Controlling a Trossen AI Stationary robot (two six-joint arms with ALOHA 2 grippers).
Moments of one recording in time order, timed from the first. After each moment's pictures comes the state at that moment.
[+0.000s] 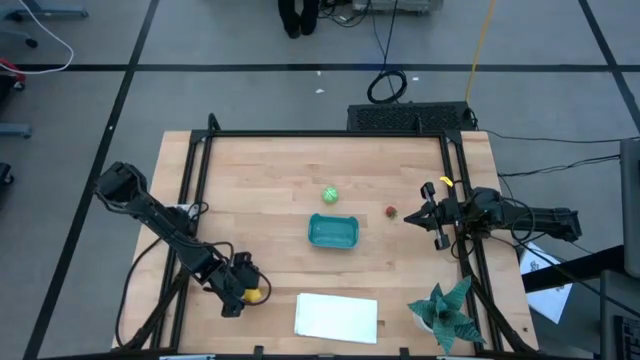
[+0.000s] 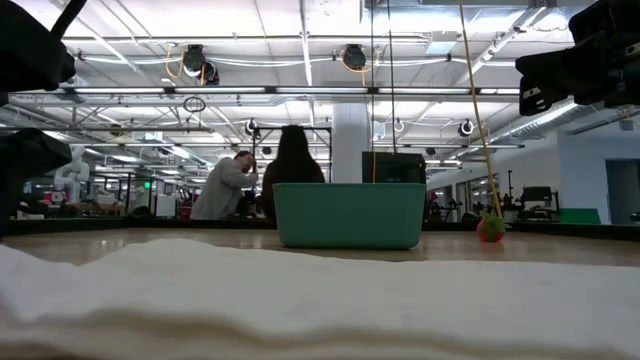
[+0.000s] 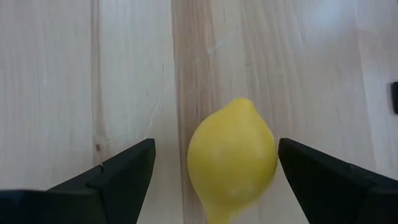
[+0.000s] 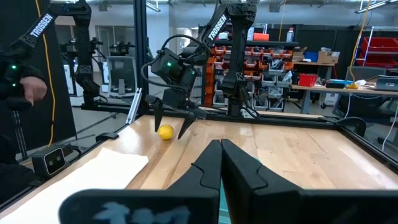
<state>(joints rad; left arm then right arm) -0.74 1.46 0.61 -0.21 -0.10 -0.68 -0.06 0.00 0.02 0.07 -0.23 -0.01</state>
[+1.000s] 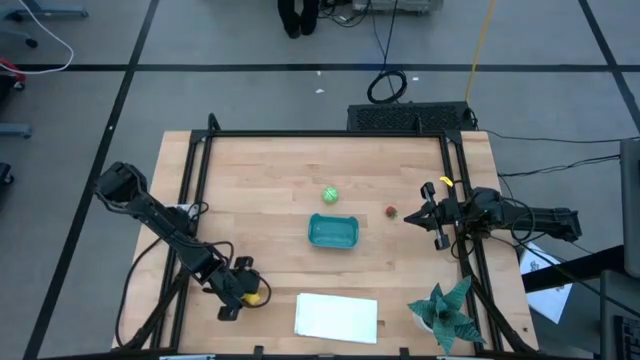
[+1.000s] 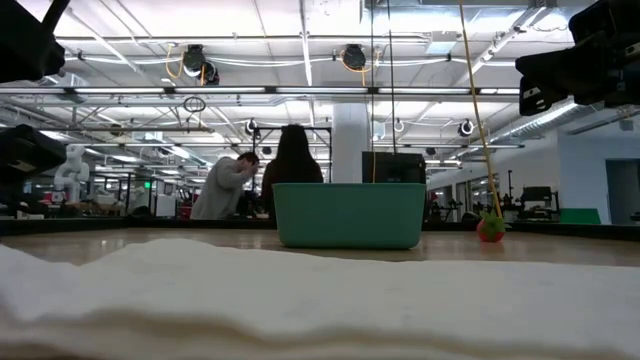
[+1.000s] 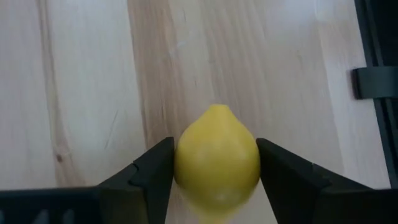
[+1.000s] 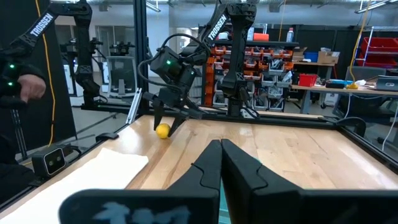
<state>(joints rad) -0.73 1.46 0.62 -0.18 -0.01 -0.63 -0.06 0.00 0.02 0.07 -0.23 -0.01</state>
